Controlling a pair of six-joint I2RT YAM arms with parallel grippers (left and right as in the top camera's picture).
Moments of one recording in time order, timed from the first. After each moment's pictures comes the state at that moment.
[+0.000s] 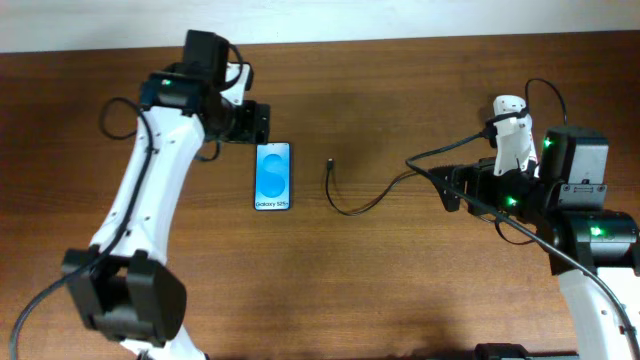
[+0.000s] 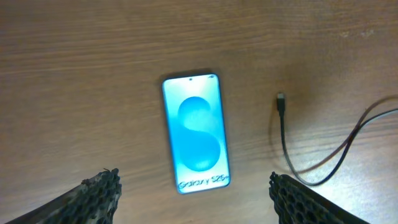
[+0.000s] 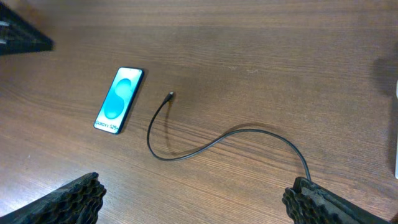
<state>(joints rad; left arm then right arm) -0.20 1.88 1.79 -1.09 0.12 -0.08 -0.06 1.09 1.13 -0.85 -0.46 -0.03</state>
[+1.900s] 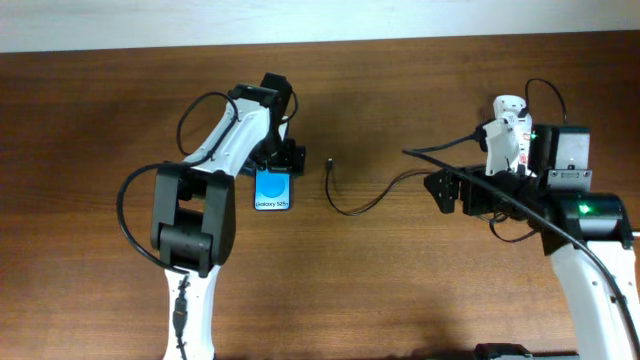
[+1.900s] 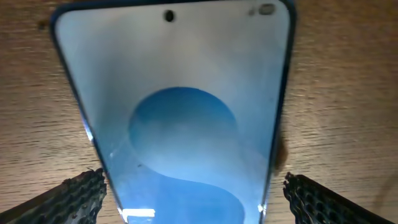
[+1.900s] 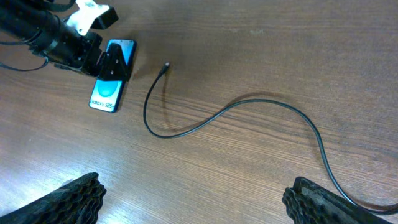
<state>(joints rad) -0.30 2.32 1.87 -1.14 0.02 -0.20 -0.06 1.18 1.13 -0.91 -0.46 -0.03</state>
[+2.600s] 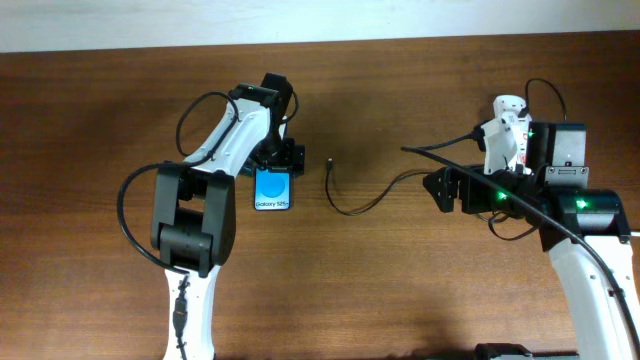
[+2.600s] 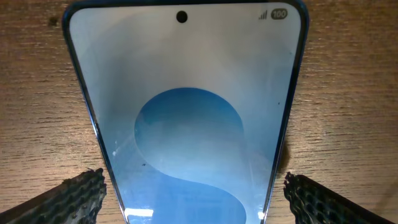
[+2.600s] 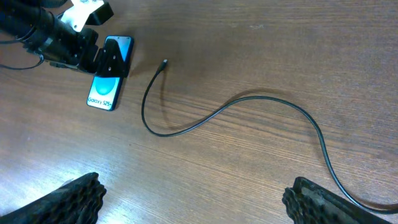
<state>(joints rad) -0.30 2.32 1.87 -1.14 0.01 -0.24 -0.06 1.20 1.13 -0.91 -0.46 -0.03</state>
